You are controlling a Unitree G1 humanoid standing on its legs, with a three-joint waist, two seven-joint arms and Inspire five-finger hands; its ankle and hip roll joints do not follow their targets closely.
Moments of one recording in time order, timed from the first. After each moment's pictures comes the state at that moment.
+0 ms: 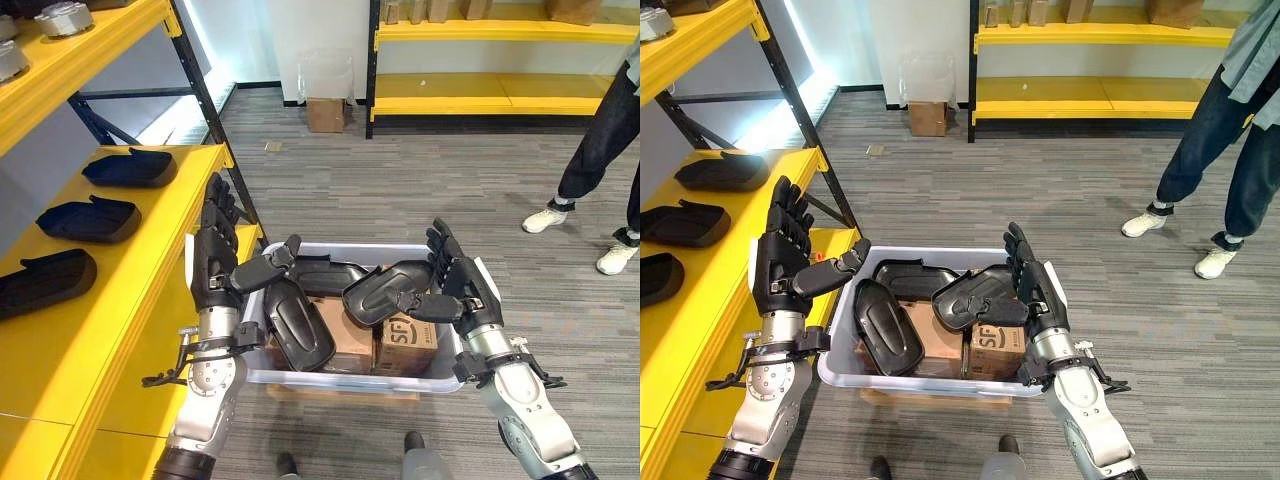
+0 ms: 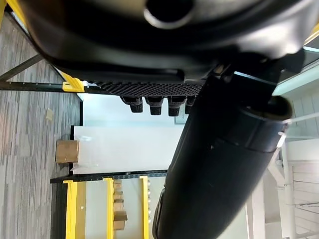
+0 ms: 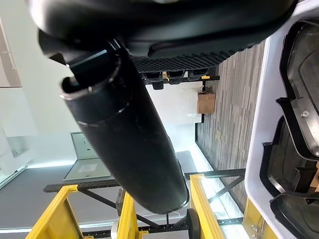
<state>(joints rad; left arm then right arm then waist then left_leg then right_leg) -0.05 0.33 -0.12 -0.07 -0.31 -0.35 0.30 0.04 -0.43 0.20 -0.18 0.39 -0.10 -0.13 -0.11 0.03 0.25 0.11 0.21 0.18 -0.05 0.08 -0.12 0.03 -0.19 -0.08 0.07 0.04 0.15</state>
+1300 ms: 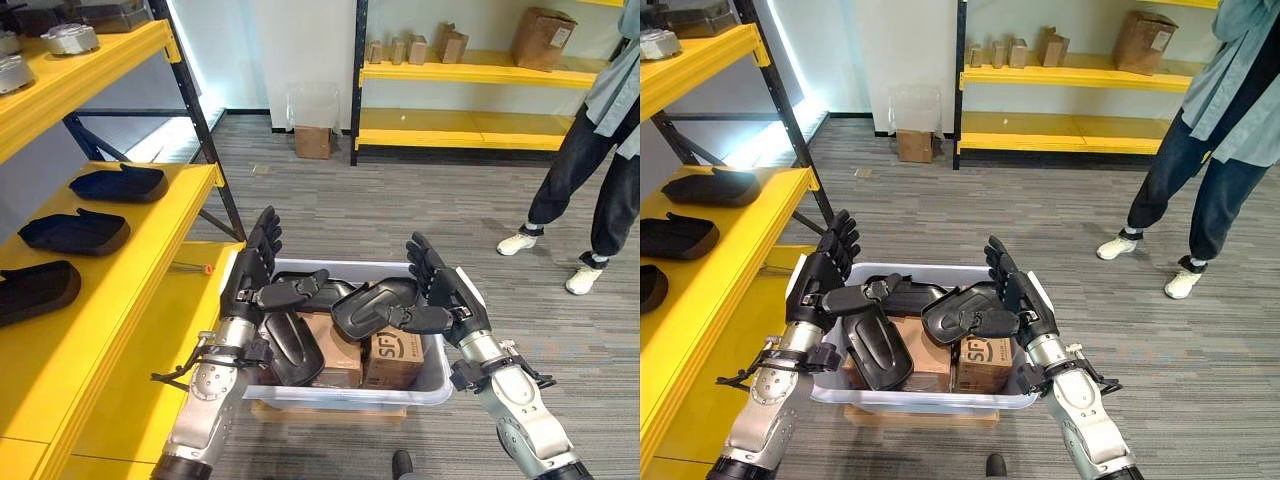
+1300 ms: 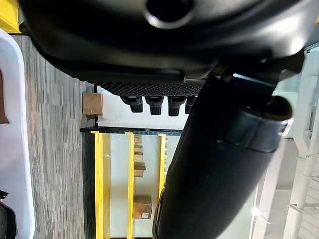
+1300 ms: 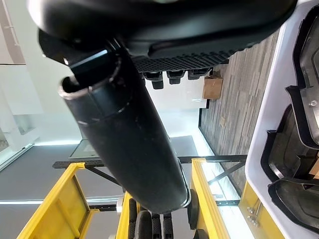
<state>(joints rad) -0.01 0.37 -0.14 -0.06 -0.38 -0.19 0.08 0.03 -0.43 0.22 -0.08 0.44 -0.15 0.05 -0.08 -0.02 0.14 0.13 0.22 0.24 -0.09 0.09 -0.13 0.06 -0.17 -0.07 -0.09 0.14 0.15</state>
